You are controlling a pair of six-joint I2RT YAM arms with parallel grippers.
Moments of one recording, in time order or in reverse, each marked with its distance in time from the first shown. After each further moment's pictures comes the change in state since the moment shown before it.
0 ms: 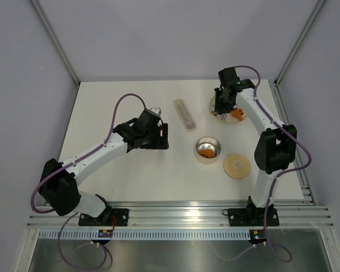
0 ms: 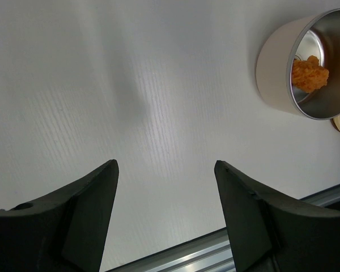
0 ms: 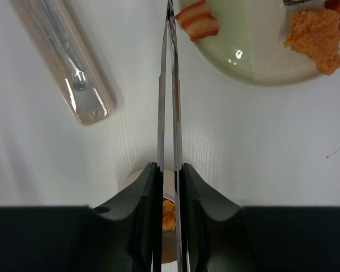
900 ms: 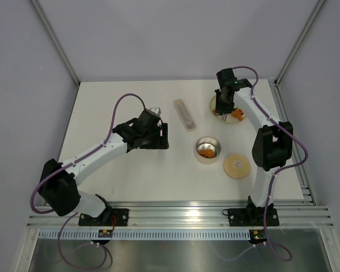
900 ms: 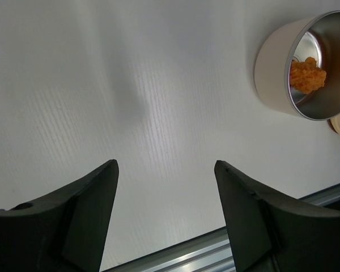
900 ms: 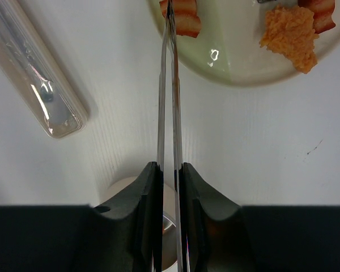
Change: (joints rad) left arm 0.000 -0.004 0.000 -0.002 0.000 -0.010; right arm 0.001 0.063 0.026 -0.022 0.090 -0.002
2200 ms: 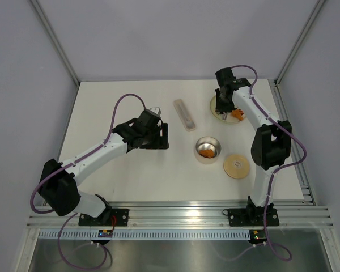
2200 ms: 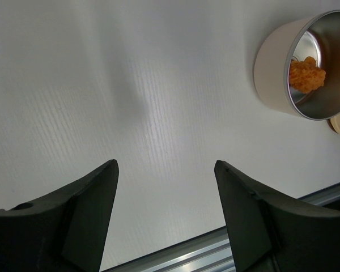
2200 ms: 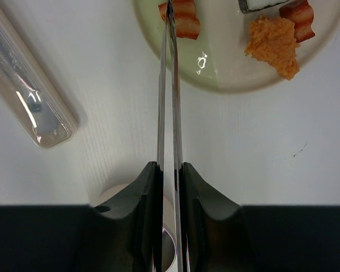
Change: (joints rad) left arm 0.000 0.000 0.000 0.000 0.003 0.000; right arm 0.004 0.021 0.027 -0.008 0.053 -0.014
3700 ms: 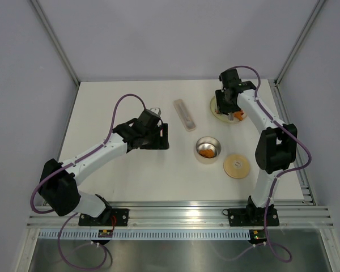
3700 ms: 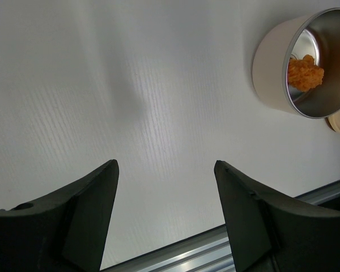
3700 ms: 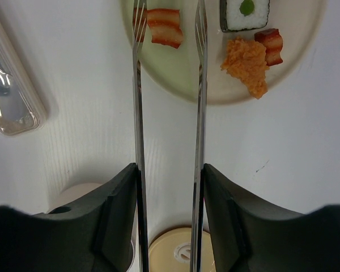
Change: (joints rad) left arm 0.000 0.000 -0.002 0.001 0.011 -0.005; right arm -0.028 -0.072 -0.100 0.084 -0.011 -0.204
